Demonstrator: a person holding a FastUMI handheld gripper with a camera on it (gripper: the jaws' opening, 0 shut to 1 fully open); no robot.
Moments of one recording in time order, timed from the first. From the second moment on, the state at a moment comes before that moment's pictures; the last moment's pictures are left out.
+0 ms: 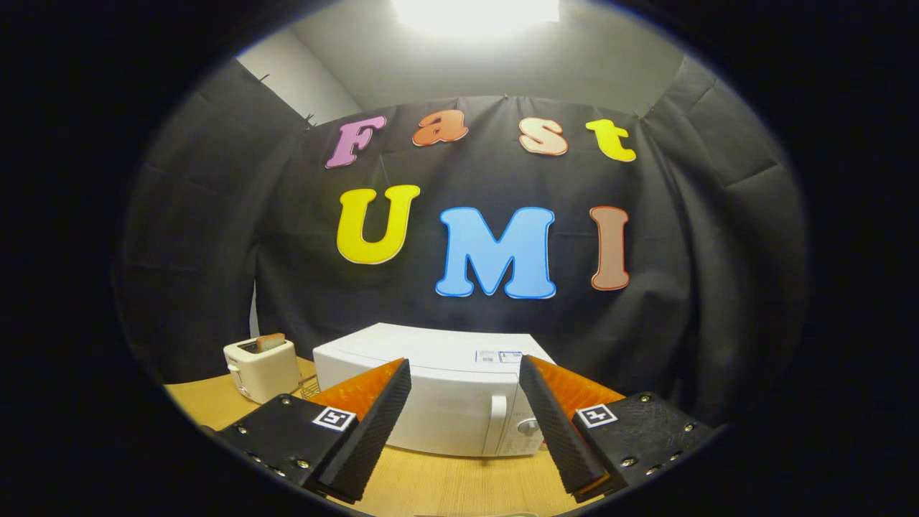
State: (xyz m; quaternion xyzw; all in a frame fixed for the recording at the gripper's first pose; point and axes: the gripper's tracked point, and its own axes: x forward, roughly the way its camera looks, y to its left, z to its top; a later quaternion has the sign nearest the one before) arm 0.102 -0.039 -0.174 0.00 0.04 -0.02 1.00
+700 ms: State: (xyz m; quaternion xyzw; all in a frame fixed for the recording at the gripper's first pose) arm 0.184 -0.080 -0.314 0.00 0.10 -0.05 0.99
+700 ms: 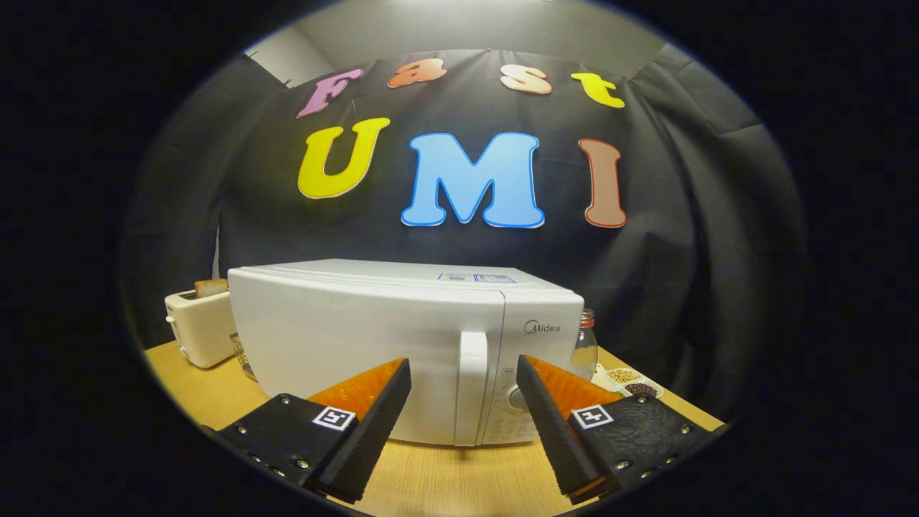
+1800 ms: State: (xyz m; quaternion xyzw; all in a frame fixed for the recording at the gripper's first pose) arm 0.208 -0.080 -0.354 0.07 0.14 -0.01 0.99
